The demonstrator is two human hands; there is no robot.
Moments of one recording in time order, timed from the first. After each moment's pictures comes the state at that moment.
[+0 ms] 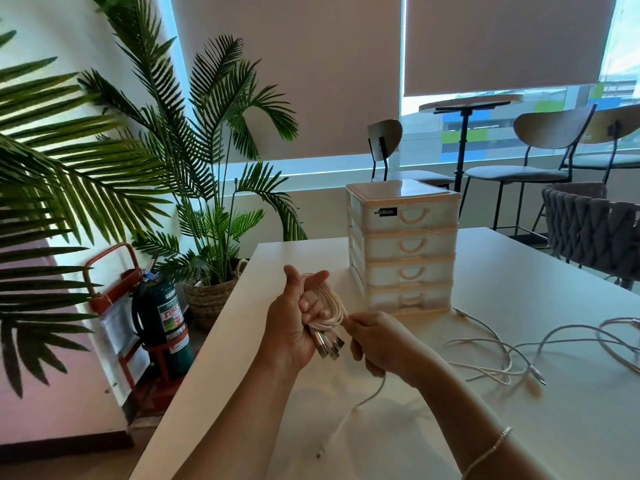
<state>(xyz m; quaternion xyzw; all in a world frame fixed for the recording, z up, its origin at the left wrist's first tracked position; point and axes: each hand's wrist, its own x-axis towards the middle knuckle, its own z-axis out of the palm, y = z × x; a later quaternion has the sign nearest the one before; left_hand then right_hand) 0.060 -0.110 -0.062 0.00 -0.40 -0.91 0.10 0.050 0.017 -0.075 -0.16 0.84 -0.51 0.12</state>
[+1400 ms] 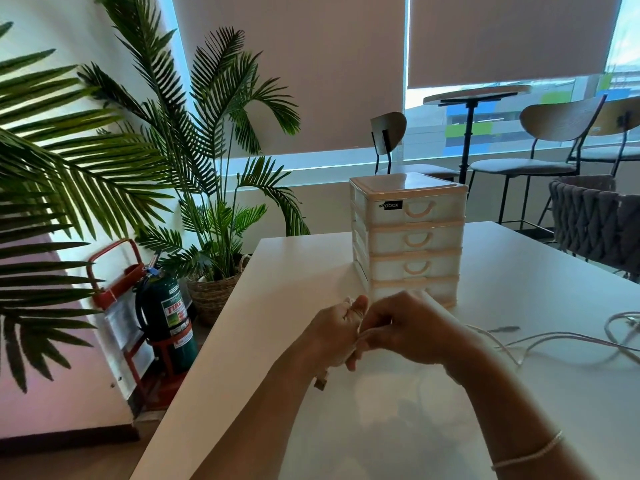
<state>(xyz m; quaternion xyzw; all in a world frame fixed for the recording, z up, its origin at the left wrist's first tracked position) 0.065 -0.093 -0.074 -0.04 -0.87 -0.48 0.00 0.050 0.051 -0.051 -0.33 0.90 -0.29 -0.04</state>
